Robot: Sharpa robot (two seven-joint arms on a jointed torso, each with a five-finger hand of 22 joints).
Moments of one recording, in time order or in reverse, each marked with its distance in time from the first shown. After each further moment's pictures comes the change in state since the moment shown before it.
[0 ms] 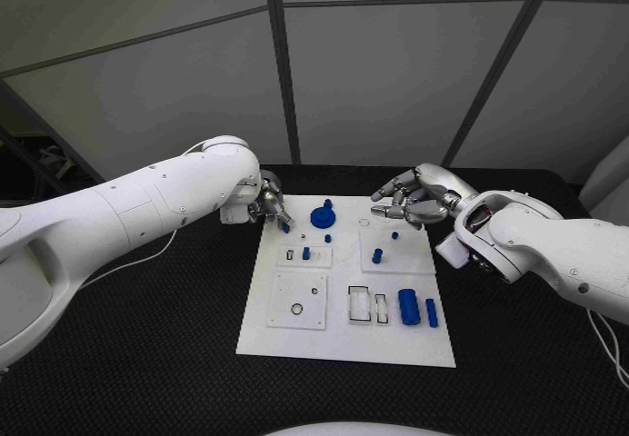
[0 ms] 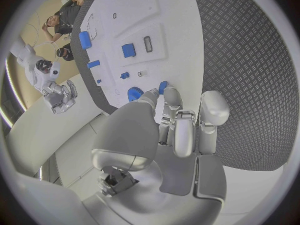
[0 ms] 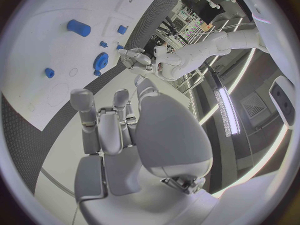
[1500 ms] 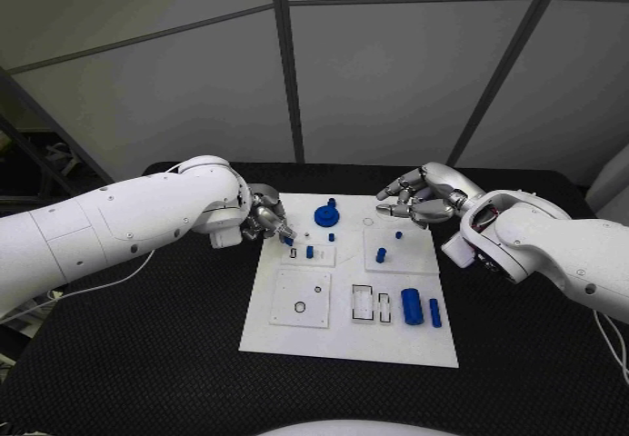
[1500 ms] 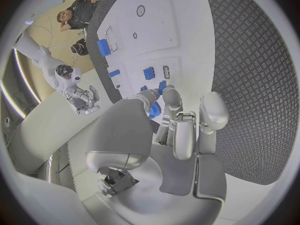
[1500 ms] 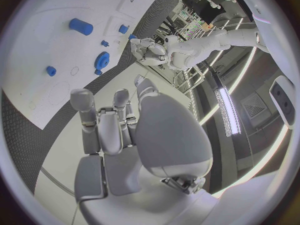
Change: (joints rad) left arm -0.044 -0.244 -0.003 0.391 0.075 -0.171 0.000; left_hand -0.082 -0.096 0.291 -0.016 -0.004 -0.022 -0.010 0.093 0.110 0.050 -0.014 0.006 -0.007 -0.001 -0.009 0.015 0.000 0.000 0.025 -0.018 0.014 0.054; right arm 0.000 -0.002 0.000 -0.007 0.000 0.003 0.000; right_hand 0.000 0.000 0.003 0.003 0.009 0.000 0.000 0.000 -0.001 0.000 0.000 0.000 -0.001 0.000 0.000 0.000 0.000 0.000 0.000 0.000 0.000 -0.001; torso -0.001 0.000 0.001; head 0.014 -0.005
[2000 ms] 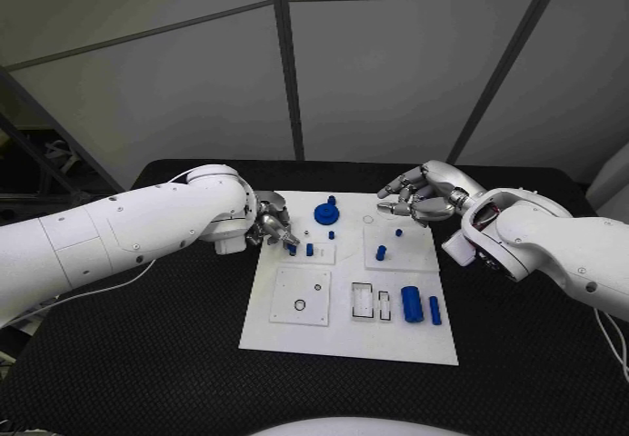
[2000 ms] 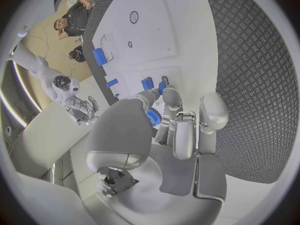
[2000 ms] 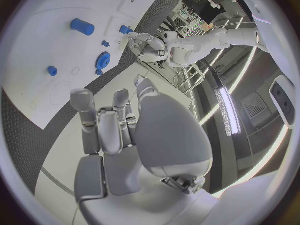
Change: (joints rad) left arm -0.025 0.005 -0.001 0.026 -0.068 -0.008 0.003; left_hand -0.010 -0.010 0.019 -0.004 0.000 -0.001 0.001 0.000 0.020 0.001 -0.001 0.001 0.000 0.000 0.000 0.000 0.000 0.000 0.000 0.000 0.000 0.003; right arm 0.000 0.000 0.000 -0.001 0.000 0.002 0.000; right_hand 0.000 0.000 0.000 0.000 0.006 0.000 0.000 0.000 0.000 0.000 0.000 0.000 -0.001 0.000 0.000 0.000 0.000 0.000 0.000 0.000 0.000 0.000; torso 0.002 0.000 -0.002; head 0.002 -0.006
